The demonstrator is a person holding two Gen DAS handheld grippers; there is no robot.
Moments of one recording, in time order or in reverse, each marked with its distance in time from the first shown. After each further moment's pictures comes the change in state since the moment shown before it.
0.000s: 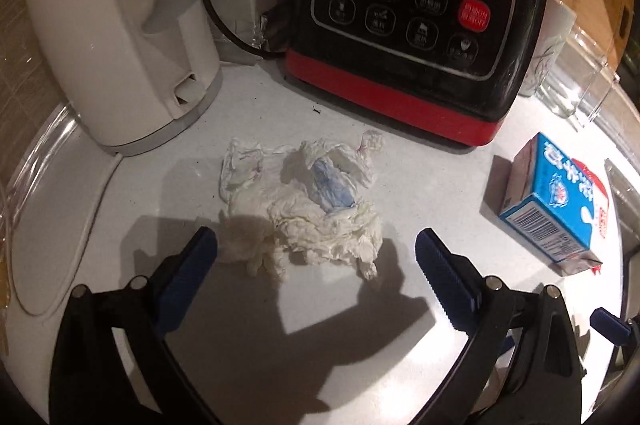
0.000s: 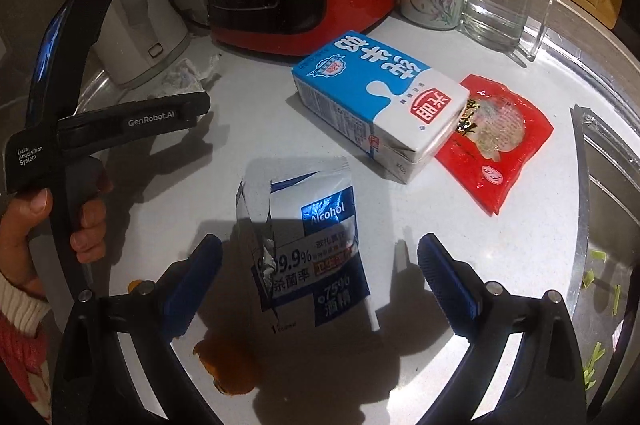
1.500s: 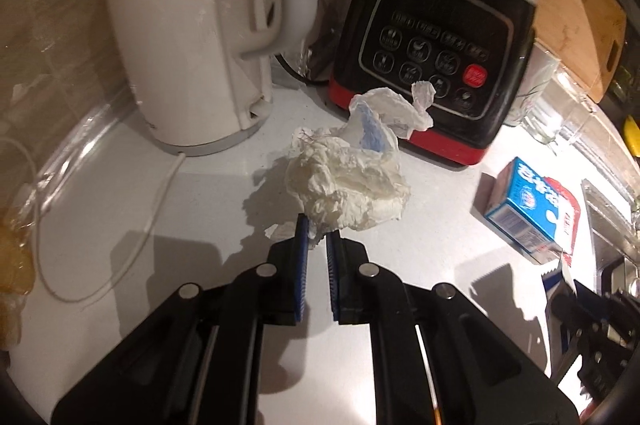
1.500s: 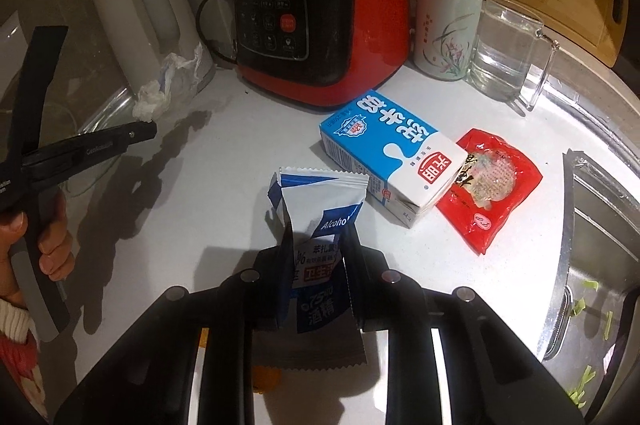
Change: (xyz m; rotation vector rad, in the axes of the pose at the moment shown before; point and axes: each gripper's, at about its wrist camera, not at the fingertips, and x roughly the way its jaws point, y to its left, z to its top) left arm -0.074 0.059 -0.017 -0.069 -0.076 -0.040; right arm -0.039 0.004 0.010 -0.050 -0.109 0.022
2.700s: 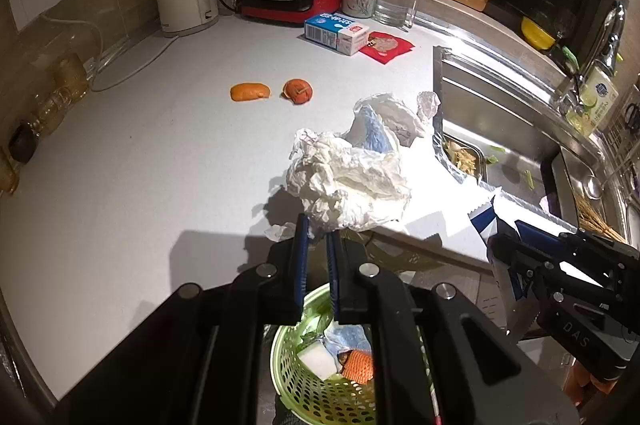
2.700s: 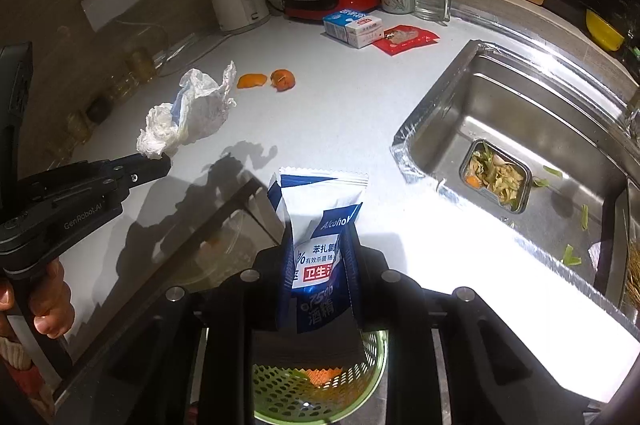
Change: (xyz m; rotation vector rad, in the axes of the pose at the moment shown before) left arm -0.236 -0.167 -0.279 0.046 0.038 -0.030; right arm -0.225 -0.043 -0.251 -0.058 0.030 0.109
